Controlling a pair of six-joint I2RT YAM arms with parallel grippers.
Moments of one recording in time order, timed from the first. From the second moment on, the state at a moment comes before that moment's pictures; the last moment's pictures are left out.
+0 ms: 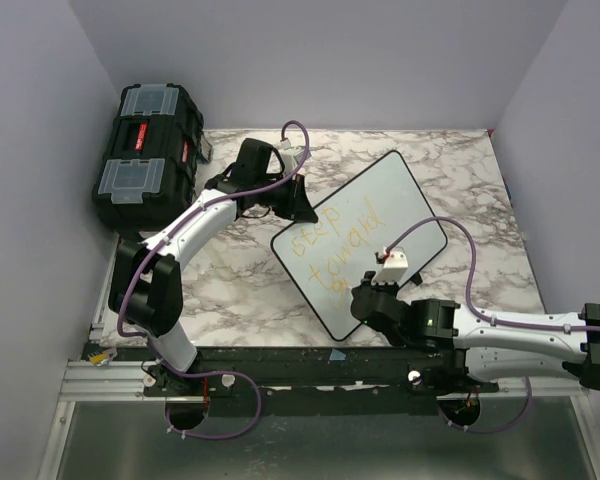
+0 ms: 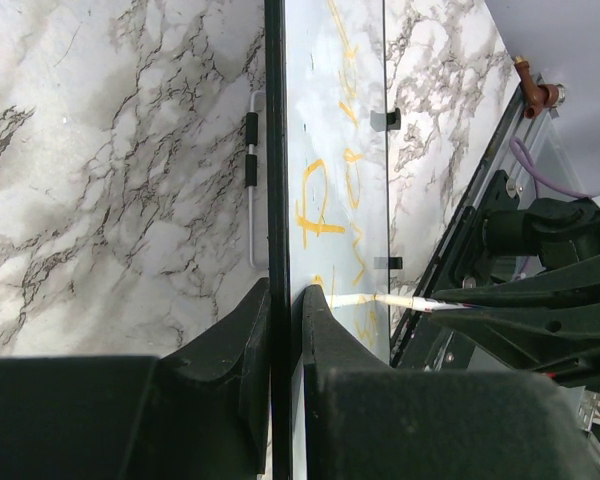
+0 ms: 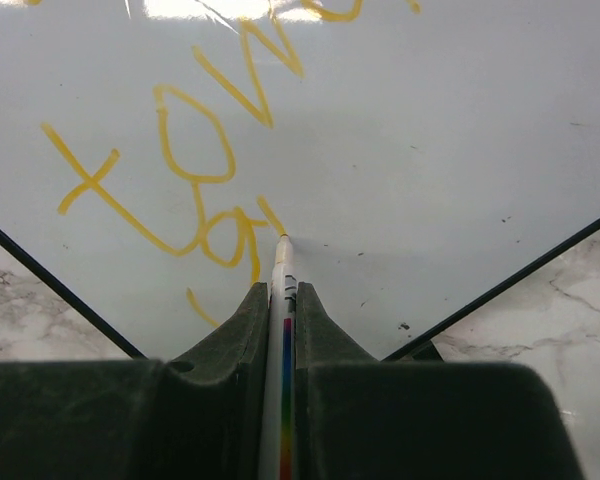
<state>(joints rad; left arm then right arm) -0.45 1.67 1.35 -0.40 0.76 -0.21 1.29 1.03 0.64 -0.42 0.83 0.95</state>
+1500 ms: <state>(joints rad) -0.45 1.67 1.35 -0.40 0.76 -0.21 1.29 1.08 0.70 -0.48 0.82 0.91</state>
